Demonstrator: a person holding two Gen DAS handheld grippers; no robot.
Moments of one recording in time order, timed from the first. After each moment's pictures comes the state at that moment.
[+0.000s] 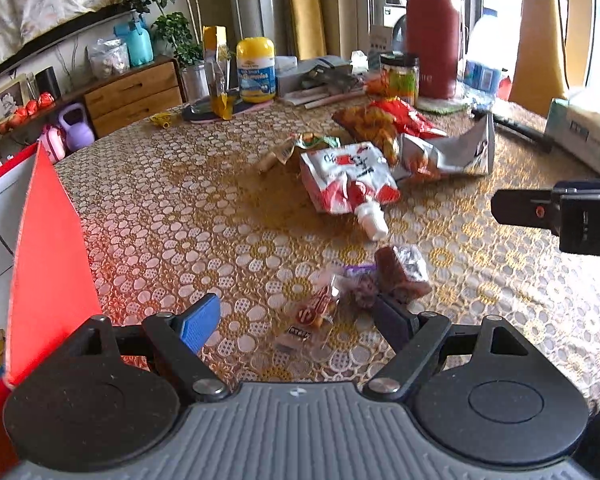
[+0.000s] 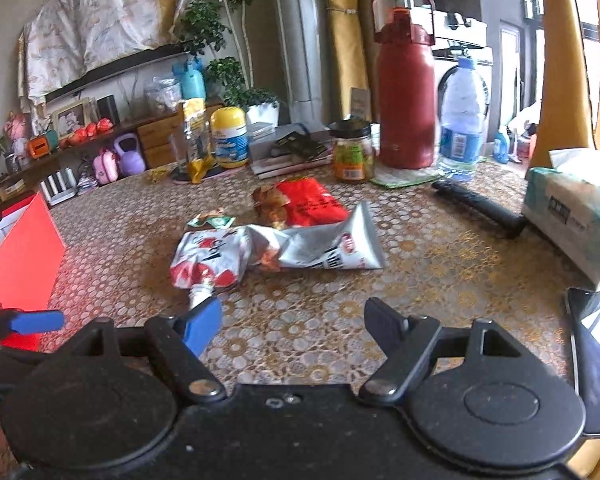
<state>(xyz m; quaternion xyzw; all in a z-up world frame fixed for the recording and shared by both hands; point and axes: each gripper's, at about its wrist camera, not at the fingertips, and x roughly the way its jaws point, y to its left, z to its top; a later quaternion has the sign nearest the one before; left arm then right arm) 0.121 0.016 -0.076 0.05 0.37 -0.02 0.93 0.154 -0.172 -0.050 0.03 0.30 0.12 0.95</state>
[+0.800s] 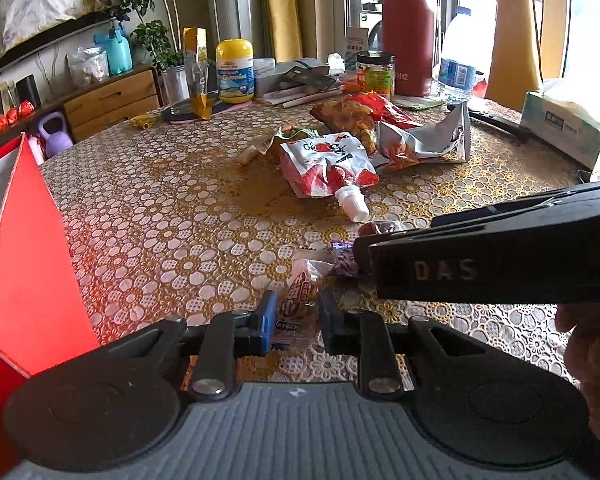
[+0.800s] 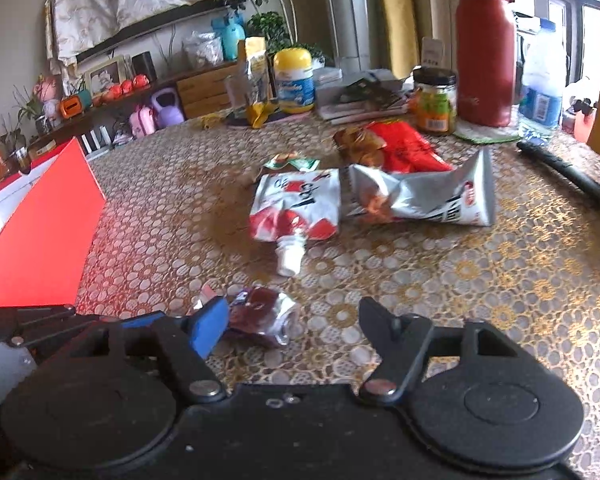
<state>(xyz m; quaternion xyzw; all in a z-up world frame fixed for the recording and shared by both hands) 0.107 0.020 -0.086 0.05 0.35 -0.06 0.93 0.168 -0.108 -0.079 0.02 0.36 0.18 0.92</state>
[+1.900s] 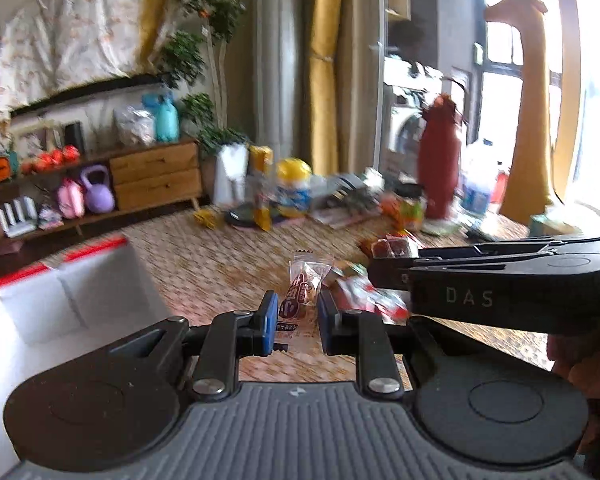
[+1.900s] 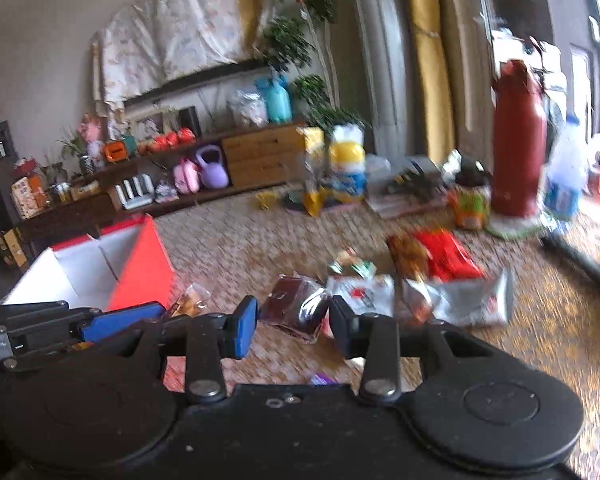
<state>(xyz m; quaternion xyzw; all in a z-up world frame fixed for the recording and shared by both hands) 0.062 0.076 0.028 0.01 0.23 -0.01 0.97 0.141 -0.089 0.006 0.02 0.26 0.23 0.94</state>
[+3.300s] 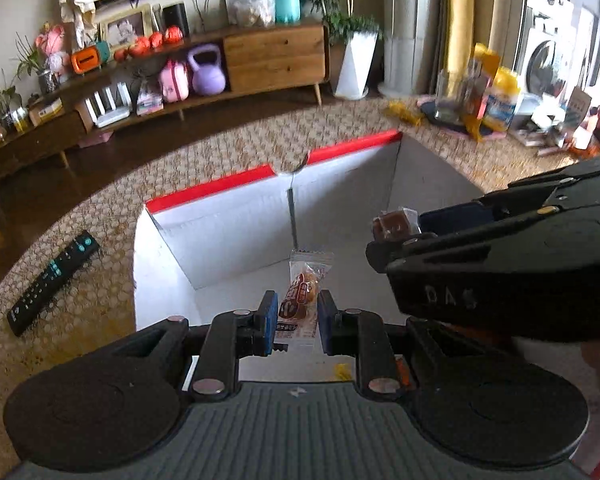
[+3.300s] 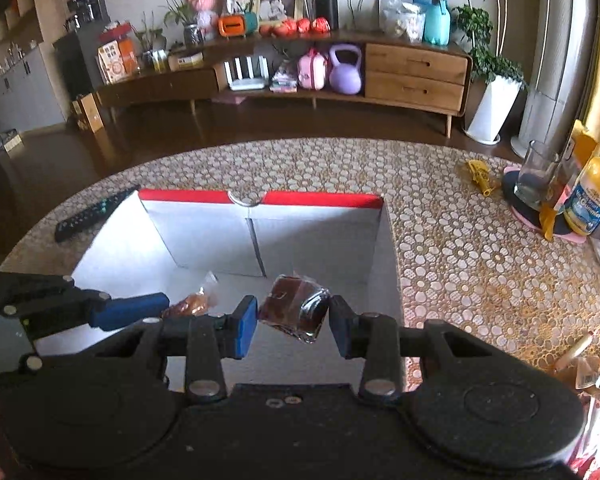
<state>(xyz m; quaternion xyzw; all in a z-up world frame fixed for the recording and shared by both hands) 0.126 0.283 -0.011 -0.03 0.42 0.12 0.90 0.211 0.178 0.000 -0.12 0.38 0.37 0.84</state>
